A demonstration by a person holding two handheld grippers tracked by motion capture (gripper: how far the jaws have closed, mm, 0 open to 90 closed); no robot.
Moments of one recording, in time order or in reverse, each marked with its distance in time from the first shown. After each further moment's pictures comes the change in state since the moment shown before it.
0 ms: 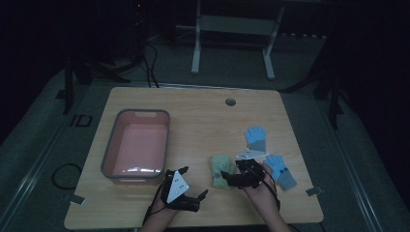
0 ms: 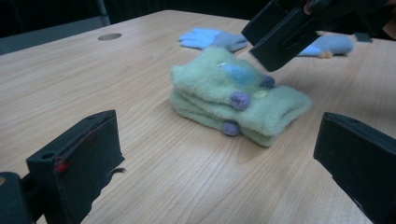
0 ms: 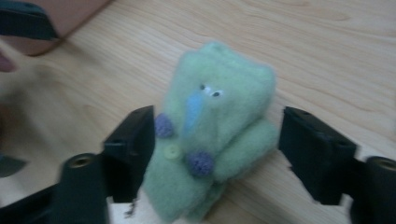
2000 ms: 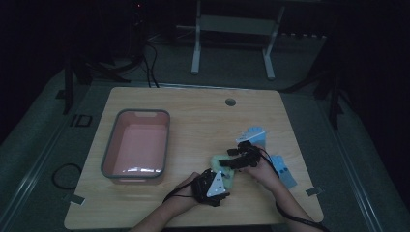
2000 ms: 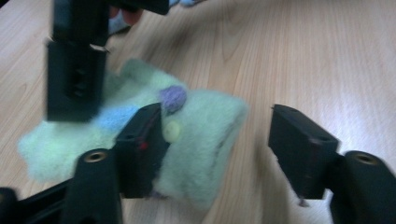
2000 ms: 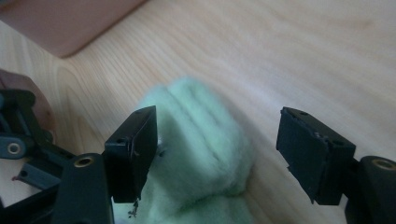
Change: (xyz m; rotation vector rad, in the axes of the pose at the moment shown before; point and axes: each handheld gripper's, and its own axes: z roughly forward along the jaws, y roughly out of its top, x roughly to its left) left arm -0.028 0.036 0.073 0.265 -0.298 0.408; right arm -0.067 0.026 0.057 0.045 0.330 -0.079
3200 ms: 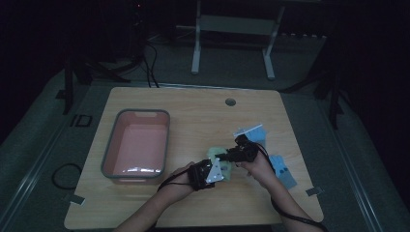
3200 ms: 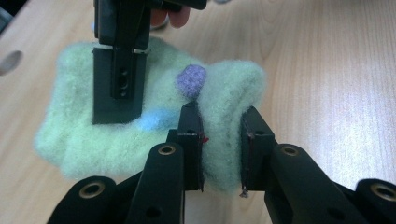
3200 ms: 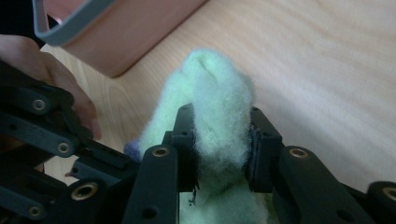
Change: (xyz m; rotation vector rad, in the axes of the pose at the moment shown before) left arm 0.033 0.027 -0.033 0.095 0.033 0.023; right arm 0.012 0.028 -0.009 0.002 0.117 0.053
